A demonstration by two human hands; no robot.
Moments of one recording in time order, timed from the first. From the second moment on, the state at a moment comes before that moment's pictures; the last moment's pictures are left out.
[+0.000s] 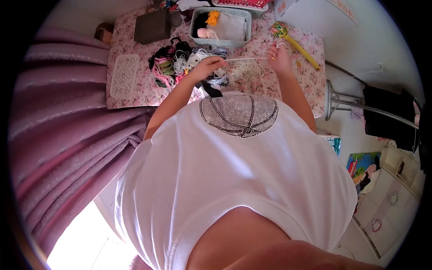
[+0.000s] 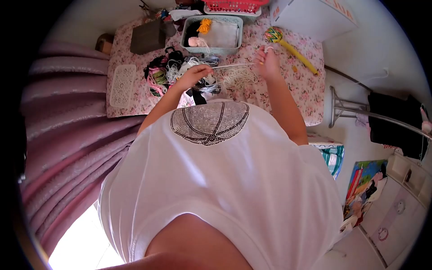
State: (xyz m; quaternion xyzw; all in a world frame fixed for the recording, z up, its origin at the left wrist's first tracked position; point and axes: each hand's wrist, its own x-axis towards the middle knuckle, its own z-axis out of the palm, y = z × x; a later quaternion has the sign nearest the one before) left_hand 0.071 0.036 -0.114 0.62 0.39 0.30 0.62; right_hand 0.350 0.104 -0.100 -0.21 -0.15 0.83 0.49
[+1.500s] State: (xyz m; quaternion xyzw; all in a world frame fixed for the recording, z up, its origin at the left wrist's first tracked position) left_hand 0.034 0.031 -0.104 0.63 0.50 0.29 0.52; right_hand 0.331 0.089 -0.097 -0.30 -0.20 0.79 0.50
